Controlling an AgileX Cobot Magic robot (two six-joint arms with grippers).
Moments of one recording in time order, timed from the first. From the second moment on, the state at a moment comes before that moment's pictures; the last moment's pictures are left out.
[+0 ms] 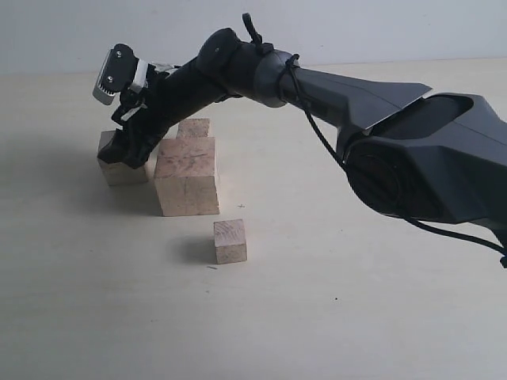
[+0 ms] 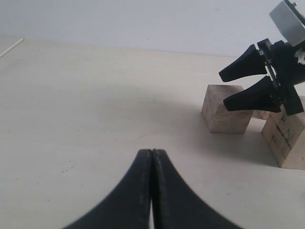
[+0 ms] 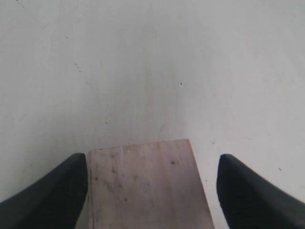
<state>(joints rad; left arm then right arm) 0.02 0.01 0.00 -0.06 0.37 0.00 0.77 2.69 -2.36 0.92 0.81 -1.40</state>
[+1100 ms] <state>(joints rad) 0.02 0.01 0.00 -0.06 0.37 0.00 0.77 2.66 -2.35 0.88 0.88 -1.40</state>
